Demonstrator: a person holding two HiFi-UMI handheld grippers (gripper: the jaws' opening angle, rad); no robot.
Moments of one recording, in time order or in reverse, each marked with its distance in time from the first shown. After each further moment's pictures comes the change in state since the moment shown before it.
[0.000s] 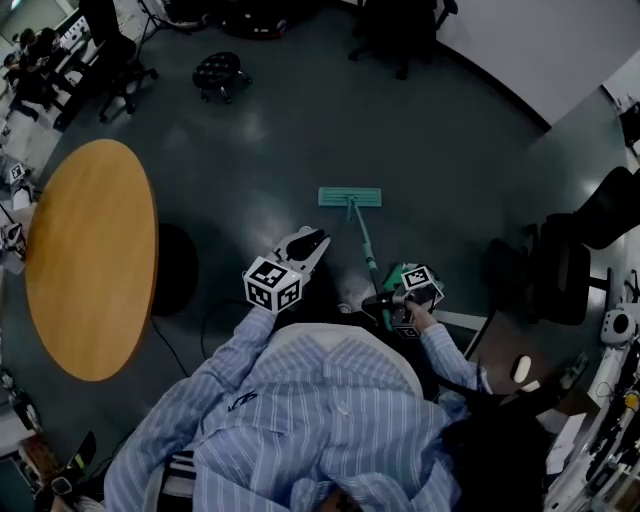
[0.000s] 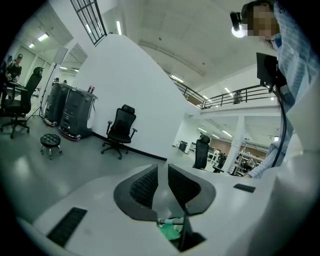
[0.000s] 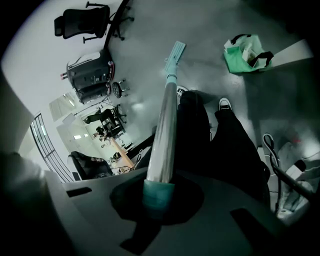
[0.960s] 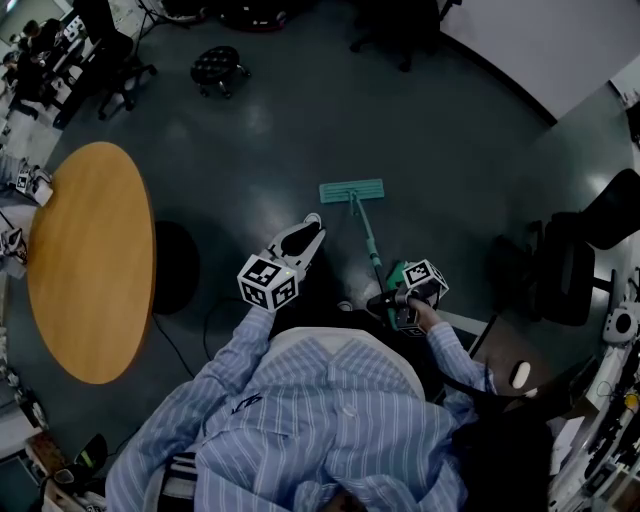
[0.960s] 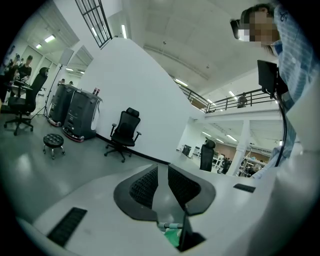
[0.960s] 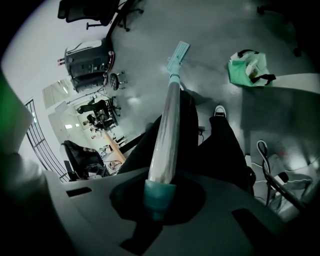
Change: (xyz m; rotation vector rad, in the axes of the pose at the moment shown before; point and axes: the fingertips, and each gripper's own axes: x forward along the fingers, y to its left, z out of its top) left arm 0.014 0.023 0.022 -0.030 -0.044 0.041; right arm -0.015 0.004 0.017 -0.077 0.051 -0.120
